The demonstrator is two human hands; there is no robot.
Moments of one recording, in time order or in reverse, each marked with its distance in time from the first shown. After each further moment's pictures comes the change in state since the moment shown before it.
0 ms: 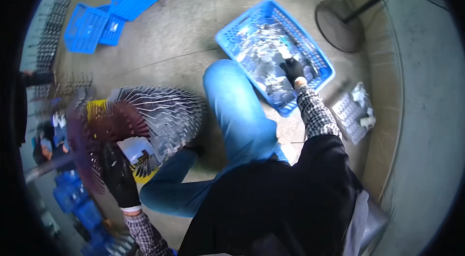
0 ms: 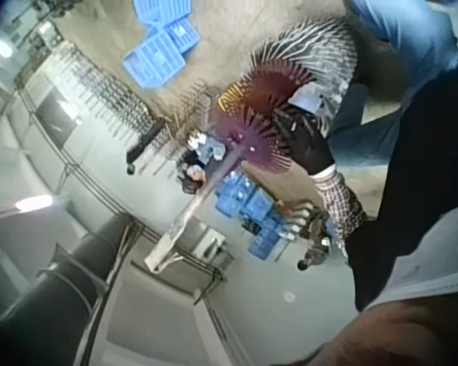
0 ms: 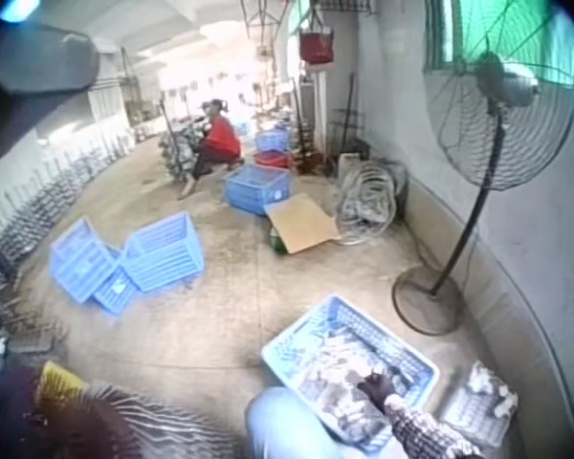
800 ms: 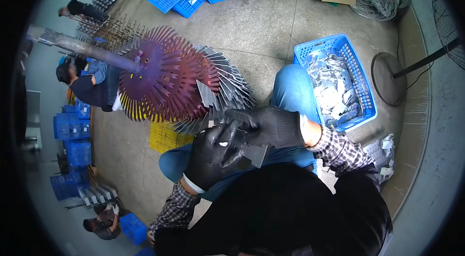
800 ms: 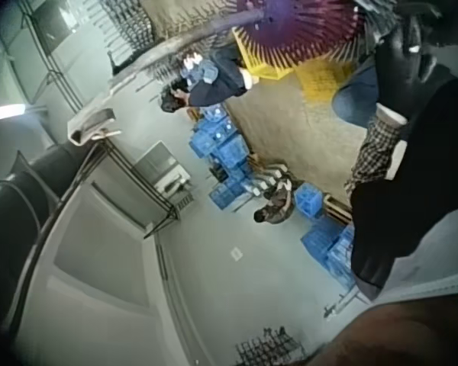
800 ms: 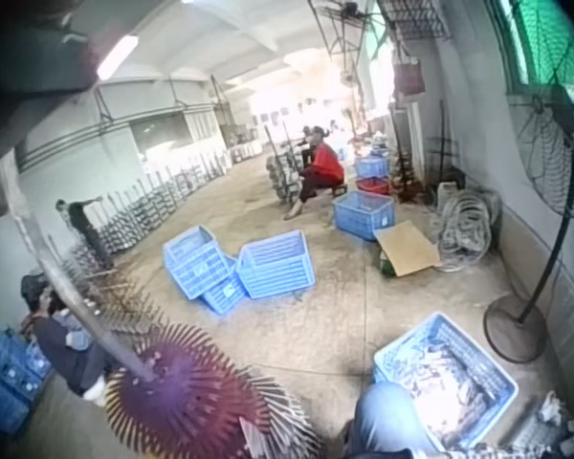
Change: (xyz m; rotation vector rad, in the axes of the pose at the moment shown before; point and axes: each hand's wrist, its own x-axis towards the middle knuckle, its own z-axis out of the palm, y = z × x) left_hand -0.069 0.076 0.032 -0.225 -0.100 0.232; right_hand -0.219 -0.446 -0.056 0.129 -1.277 -0.826
